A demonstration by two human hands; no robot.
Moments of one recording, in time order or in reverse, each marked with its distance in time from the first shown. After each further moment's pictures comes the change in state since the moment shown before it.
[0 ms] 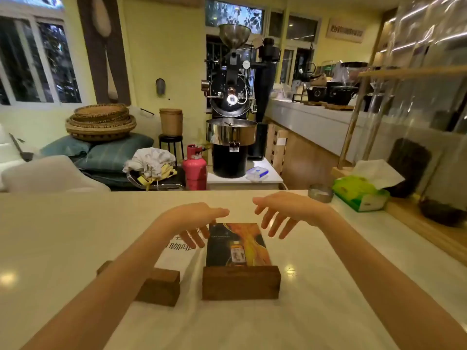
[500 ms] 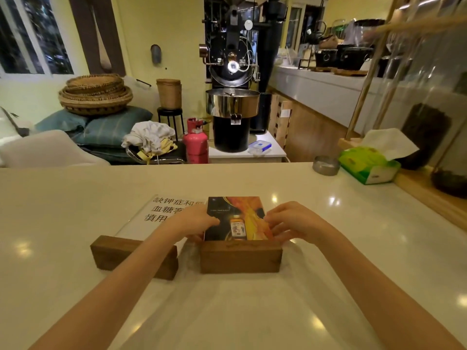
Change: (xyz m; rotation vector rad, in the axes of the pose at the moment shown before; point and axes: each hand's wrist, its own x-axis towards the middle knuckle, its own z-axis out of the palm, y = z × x) left_hand 0.013 -0.027 0.047 -0.017 0.084 0.011; right_hand 0.014 0.066 0.048 0.399 0.128 0.164
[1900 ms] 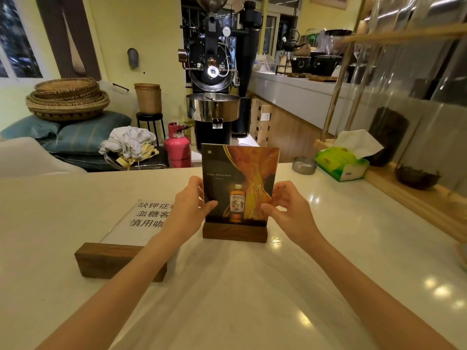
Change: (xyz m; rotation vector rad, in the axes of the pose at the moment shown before) left_hand -0.001 0.010 0.011 -0.130 0.483 0.452; right_hand -0.030 0.015 0.002 -0.079 0.524 -0.650
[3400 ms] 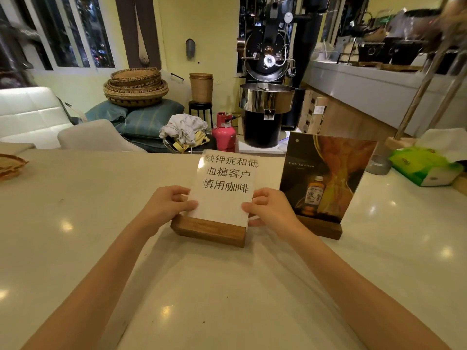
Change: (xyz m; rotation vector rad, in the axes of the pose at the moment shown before) left_hand -0.040 -0.116 -0.129 -0.213 -0.028 -0.406; right_hand -0.007 -0.074 0.141 0.337 -0.413 0.402
